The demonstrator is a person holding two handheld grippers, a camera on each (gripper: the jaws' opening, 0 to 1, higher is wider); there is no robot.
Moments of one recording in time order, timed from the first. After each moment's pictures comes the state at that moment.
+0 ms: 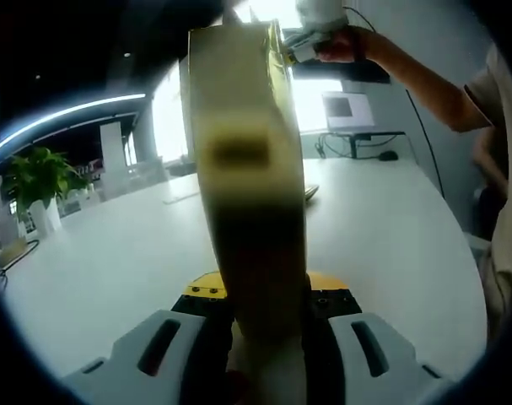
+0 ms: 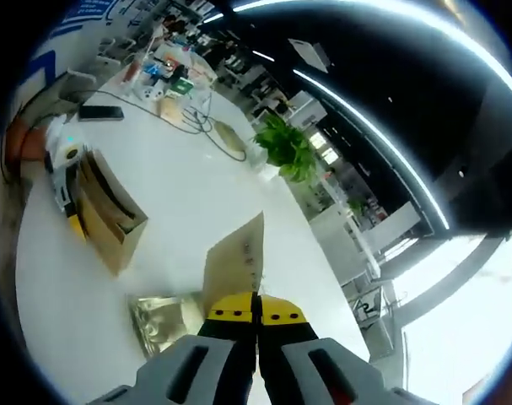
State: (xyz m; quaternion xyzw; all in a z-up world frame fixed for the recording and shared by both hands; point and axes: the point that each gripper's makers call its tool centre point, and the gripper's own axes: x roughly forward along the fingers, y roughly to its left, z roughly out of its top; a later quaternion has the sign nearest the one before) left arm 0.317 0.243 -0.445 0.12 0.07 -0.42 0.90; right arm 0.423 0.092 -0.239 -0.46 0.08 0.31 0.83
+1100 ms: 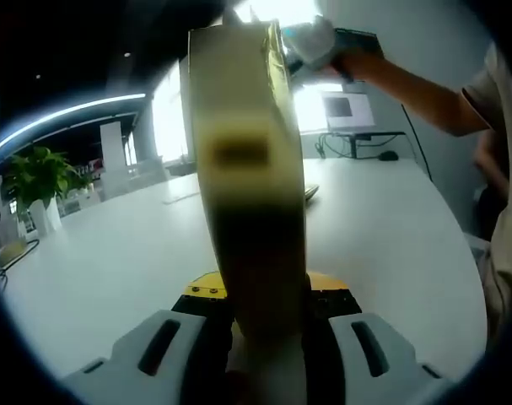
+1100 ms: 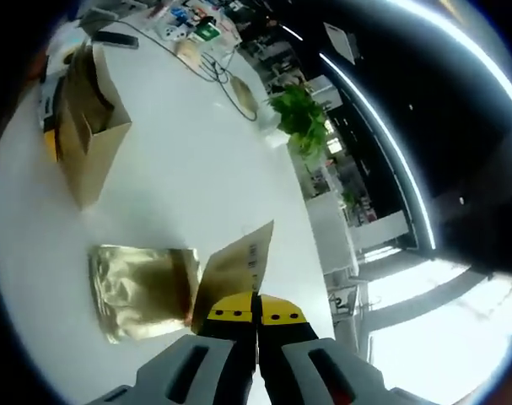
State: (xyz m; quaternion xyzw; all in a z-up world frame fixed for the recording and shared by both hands) left arm 0.315 0.242 -0.443 0.12 0.07 -0.42 0.90; right arm 0.468 0.073 -0.287 -0.57 0.09 0.26 0.77
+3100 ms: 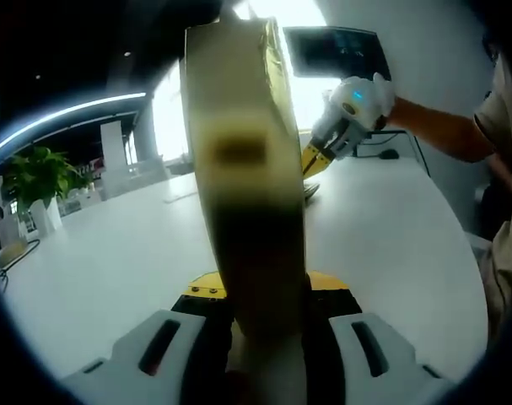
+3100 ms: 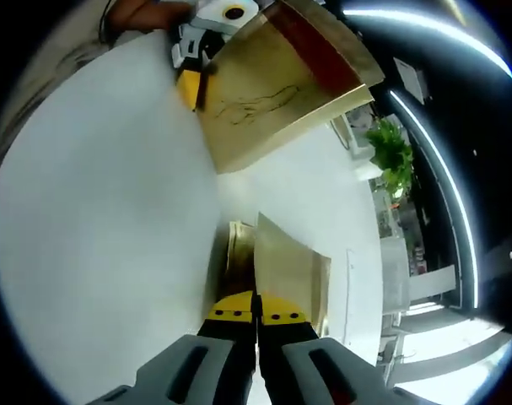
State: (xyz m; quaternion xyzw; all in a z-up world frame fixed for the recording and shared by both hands) left arm 0.316 0.243 -0.445 0.12 0.07 -0.41 0.90; right arm 0.384 0.079 -0.426 -0.60 0.09 0.43 0.67
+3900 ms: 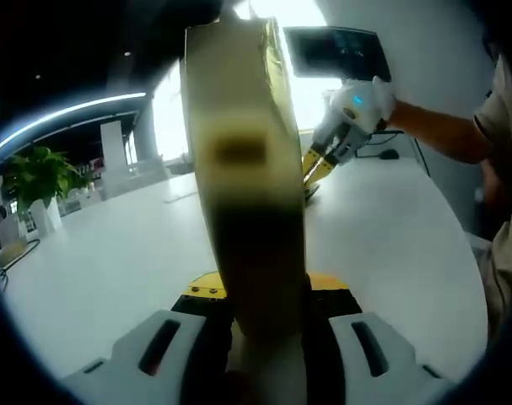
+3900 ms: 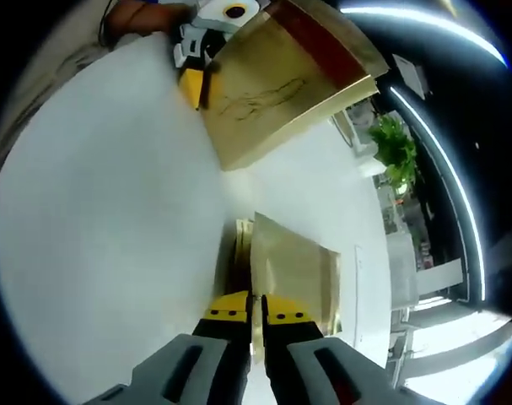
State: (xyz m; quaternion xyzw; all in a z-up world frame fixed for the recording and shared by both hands) left arm 0.315 0.242 -0.445 0.12 0.07 -0.41 0.90; right arm 0.386 0.071 -0.434 -0.57 0.12 0.43 0.69
